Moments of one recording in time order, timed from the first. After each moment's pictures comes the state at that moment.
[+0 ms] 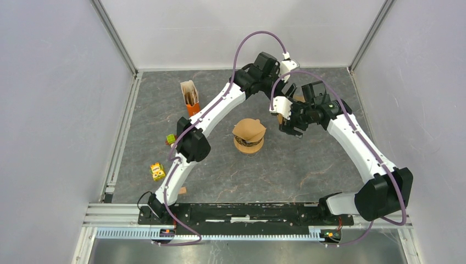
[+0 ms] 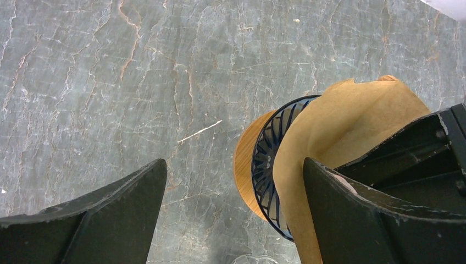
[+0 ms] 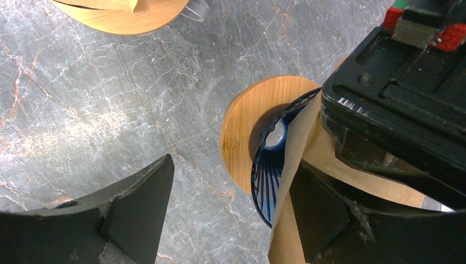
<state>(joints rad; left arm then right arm) -0.76 2.40 2.54 -0.76 0.40 0.11 0.30 1.35 1.24 -0.86 -0.36 -0.99</state>
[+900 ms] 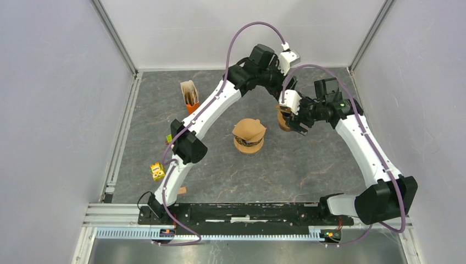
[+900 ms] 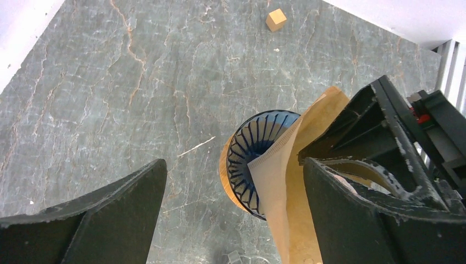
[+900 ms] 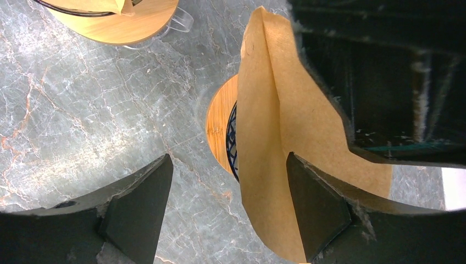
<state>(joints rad) -0.76 2.34 2.58 -0.78 0.43 0.11 0.21 1.32 1.27 -0.88 -0.48 -0.99</state>
